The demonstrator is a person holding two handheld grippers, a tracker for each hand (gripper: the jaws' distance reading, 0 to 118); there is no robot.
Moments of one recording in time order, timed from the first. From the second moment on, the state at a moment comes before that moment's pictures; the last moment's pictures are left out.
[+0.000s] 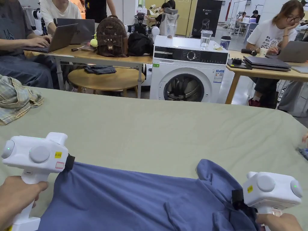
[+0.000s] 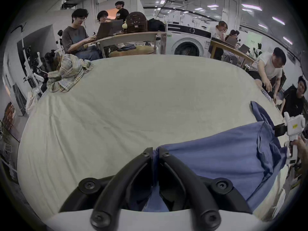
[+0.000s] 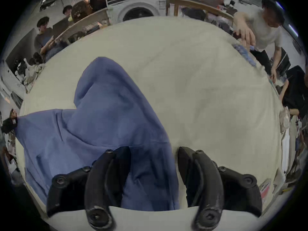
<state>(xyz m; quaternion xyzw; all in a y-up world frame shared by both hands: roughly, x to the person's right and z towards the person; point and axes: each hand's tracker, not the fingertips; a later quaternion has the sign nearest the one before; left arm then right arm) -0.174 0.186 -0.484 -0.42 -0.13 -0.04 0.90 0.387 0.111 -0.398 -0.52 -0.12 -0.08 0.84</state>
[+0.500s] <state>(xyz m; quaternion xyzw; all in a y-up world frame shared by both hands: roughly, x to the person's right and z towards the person) -0.179 0.240 -0.461 -0.37 -0.13 -0.03 0.92 0.387 0.209 -0.369 -0.36 -0.12 -0.07 0.92</state>
